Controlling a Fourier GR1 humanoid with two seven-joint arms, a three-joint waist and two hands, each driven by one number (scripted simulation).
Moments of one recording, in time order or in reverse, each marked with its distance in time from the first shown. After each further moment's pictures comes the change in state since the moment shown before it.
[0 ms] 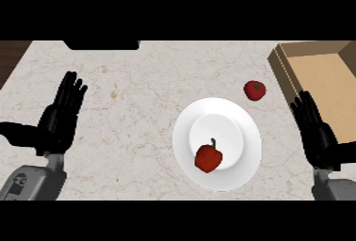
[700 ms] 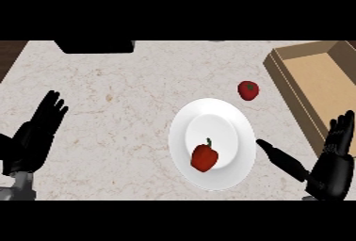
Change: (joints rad) left arm 0.143 0.118 0.058 -0.042 0.069 -0.080 0.156; right arm 0.200 0.110 0.118 -0.418 0.488 -0.737 0.169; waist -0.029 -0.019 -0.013
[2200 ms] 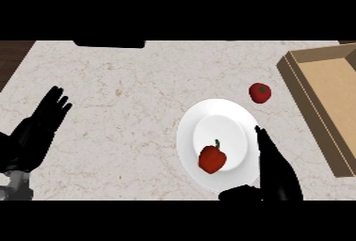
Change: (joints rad) left arm -0.009 0.015 -0.005 -0.074 0.016 -0.033 0.072; right arm -0.124 0.037 0.334 -0.220 0.623 0.806 1.272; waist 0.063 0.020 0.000
